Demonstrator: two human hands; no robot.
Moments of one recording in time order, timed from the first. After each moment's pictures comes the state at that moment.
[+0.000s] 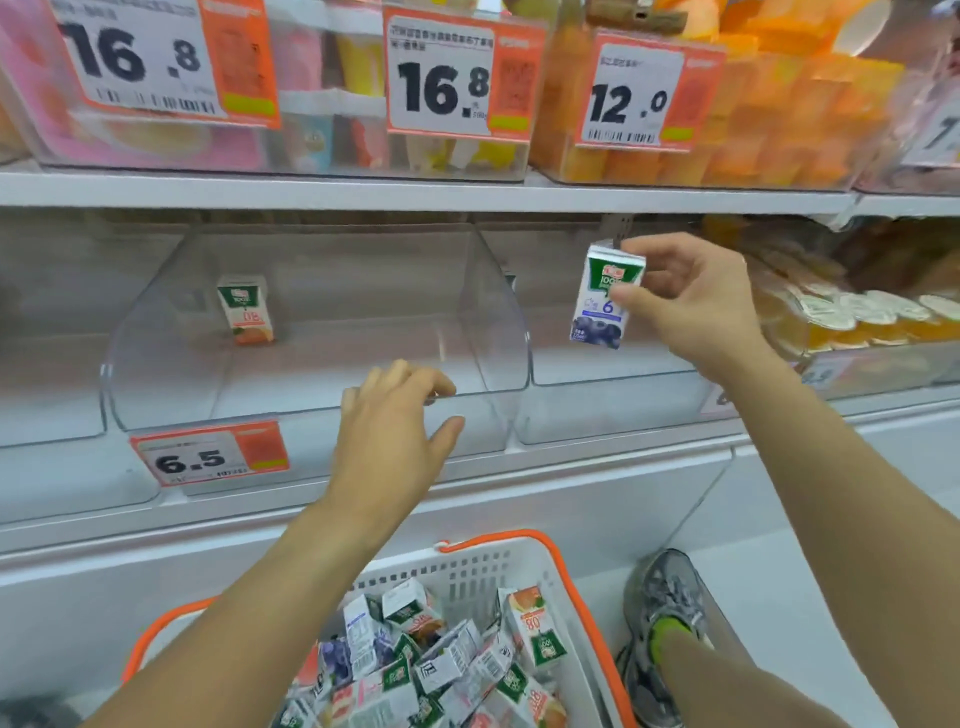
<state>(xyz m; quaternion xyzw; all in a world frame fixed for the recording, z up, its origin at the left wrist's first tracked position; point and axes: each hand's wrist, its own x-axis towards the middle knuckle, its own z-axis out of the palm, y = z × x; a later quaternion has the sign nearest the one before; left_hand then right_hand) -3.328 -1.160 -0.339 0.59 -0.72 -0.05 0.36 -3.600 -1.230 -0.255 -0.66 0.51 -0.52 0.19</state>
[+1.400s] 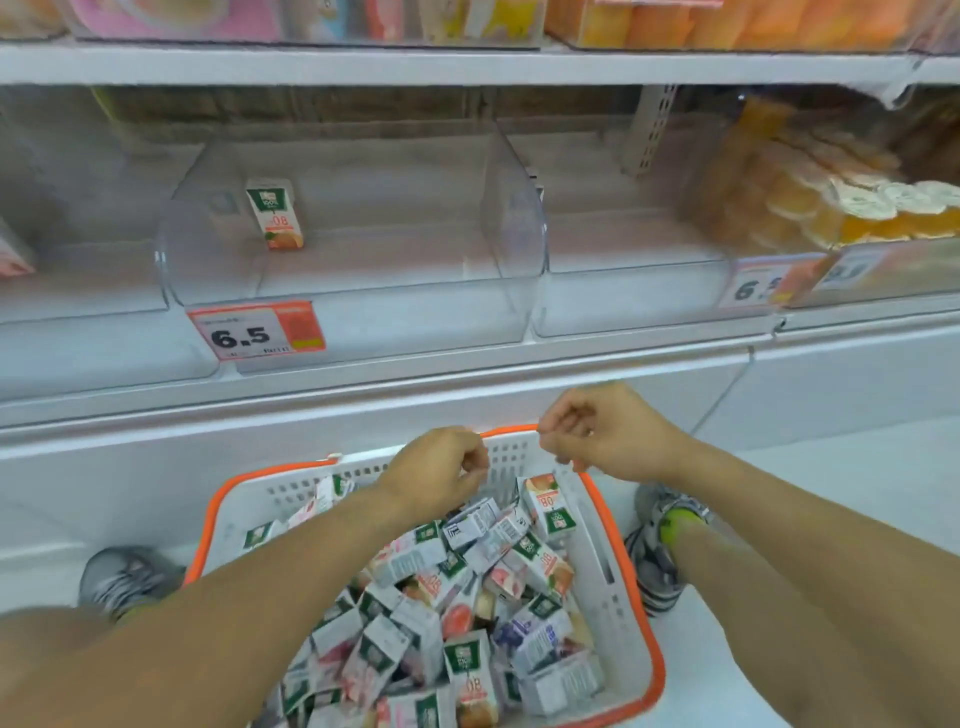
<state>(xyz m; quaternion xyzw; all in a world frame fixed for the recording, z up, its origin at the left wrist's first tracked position) -3.330 -1.096 -0.449 0.54 -0.79 -0.25 0.14 -3.557 -1.100 -0.378 -0.70 0.54 -0.21 0.41</state>
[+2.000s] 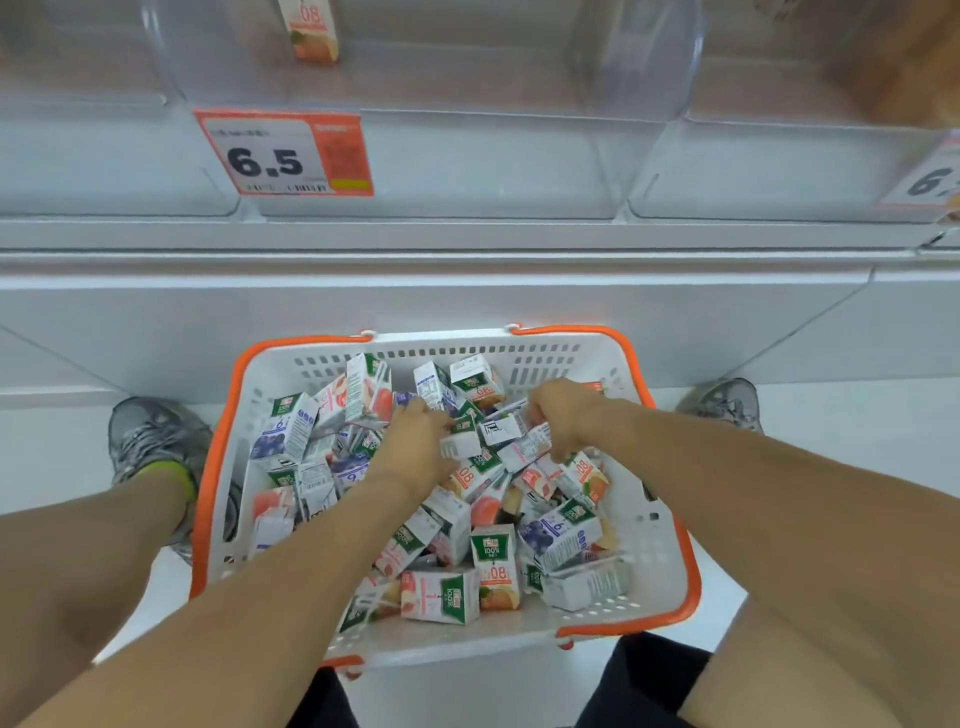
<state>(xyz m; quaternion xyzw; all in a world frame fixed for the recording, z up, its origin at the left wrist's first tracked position) -3.282 -1.039 -0.560 0.69 -0.65 -0.30 0.03 -3.480 -1.126 -0.537 -0.77 0.52 0.28 0.25</state>
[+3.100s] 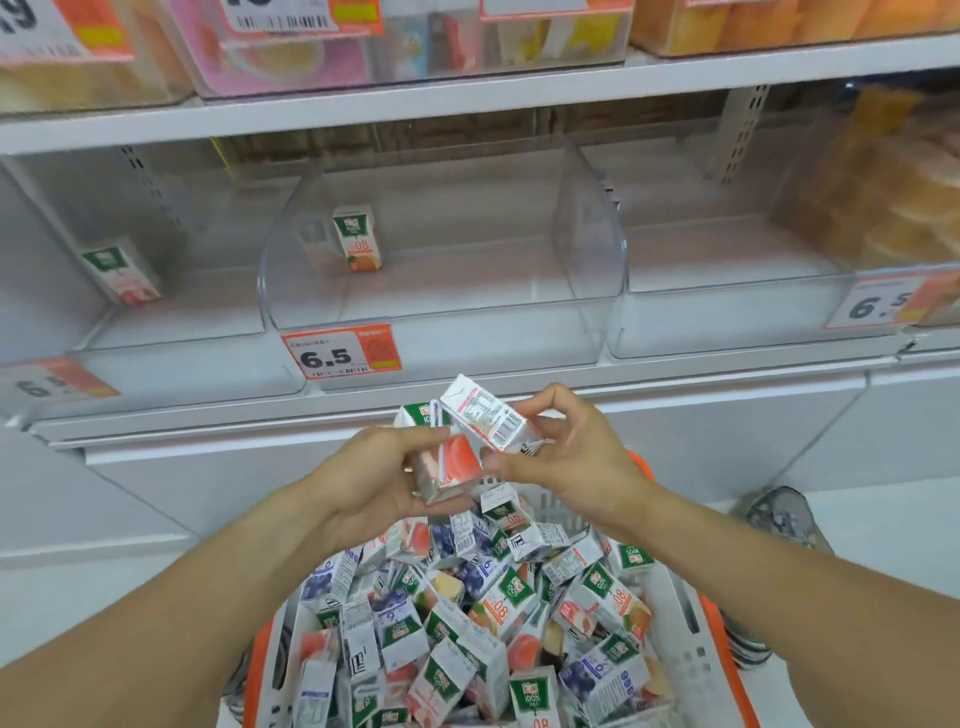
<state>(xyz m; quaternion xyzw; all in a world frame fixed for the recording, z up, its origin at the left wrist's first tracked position) -3.252 -1.069 -0.362 0.56 -0.27 -0.69 0.36 -3.456 -1.091 -0.388 -0.54 0.43 -0.37 0.62</state>
